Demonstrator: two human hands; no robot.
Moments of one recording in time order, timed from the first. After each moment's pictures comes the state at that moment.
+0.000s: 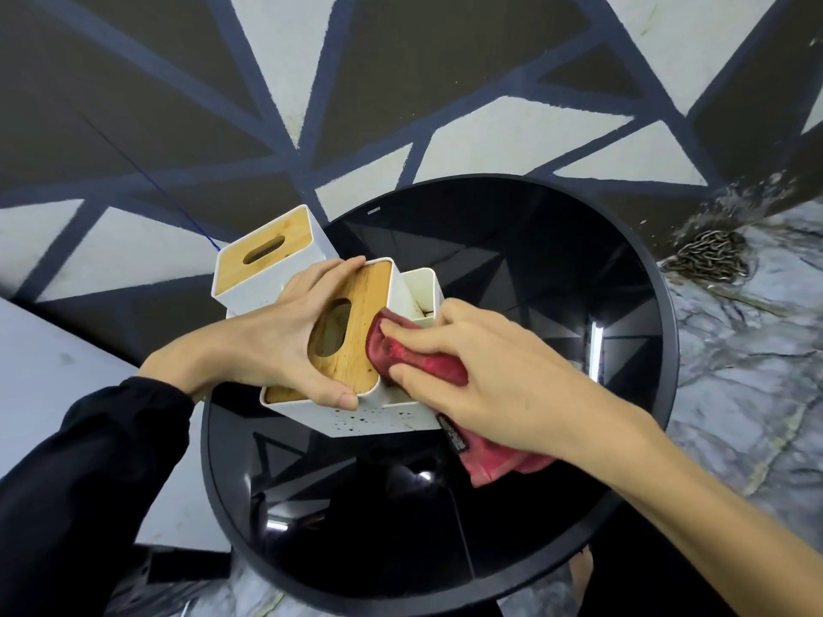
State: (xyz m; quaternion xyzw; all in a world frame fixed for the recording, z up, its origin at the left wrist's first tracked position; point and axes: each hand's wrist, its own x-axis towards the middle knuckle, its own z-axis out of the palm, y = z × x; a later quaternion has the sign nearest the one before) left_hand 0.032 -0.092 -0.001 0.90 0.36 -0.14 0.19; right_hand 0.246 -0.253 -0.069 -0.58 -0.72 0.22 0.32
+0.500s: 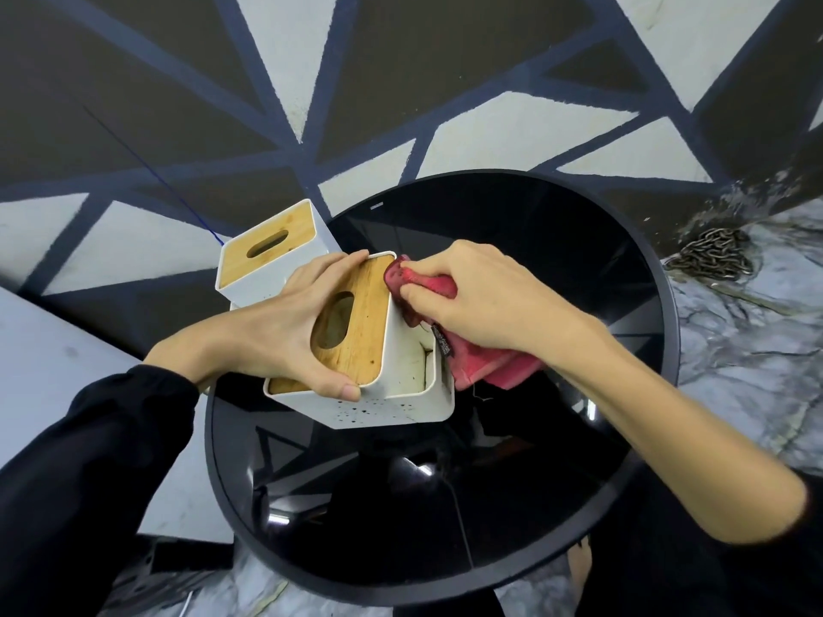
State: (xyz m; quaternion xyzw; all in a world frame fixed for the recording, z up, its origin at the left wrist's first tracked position) left_hand 0.033 -0.094 0.002 0.90 0.36 -0.14 0.18; right_hand 0.265 -0.197 -0.060 -0.62 -0.67 0.22 0.34
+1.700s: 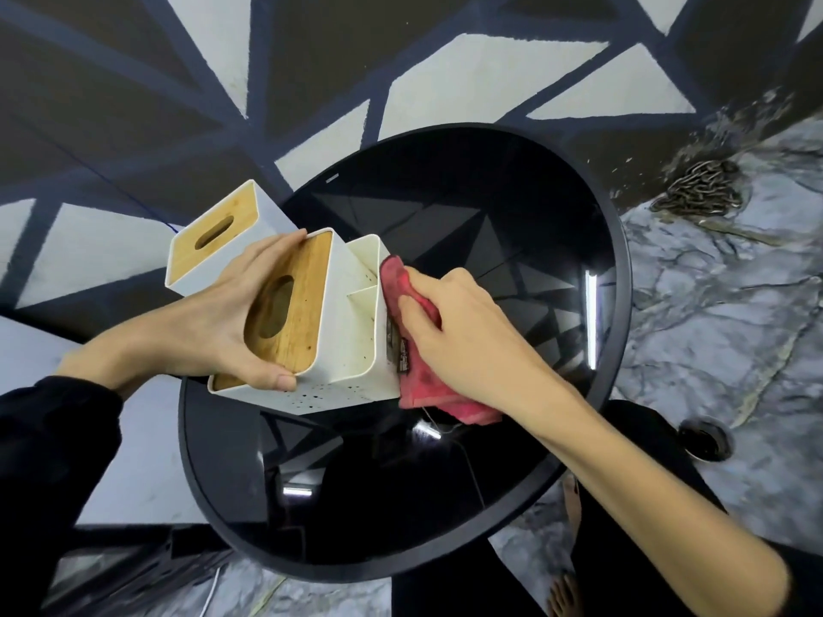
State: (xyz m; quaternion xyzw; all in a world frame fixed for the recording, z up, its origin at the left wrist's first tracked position) left_hand 0.033 -0.094 0.002 0.90 0.37 -0.14 0.20; right_hand 0.253 -0.245 -0.116 -0.65 -0.53 0.33 0.43
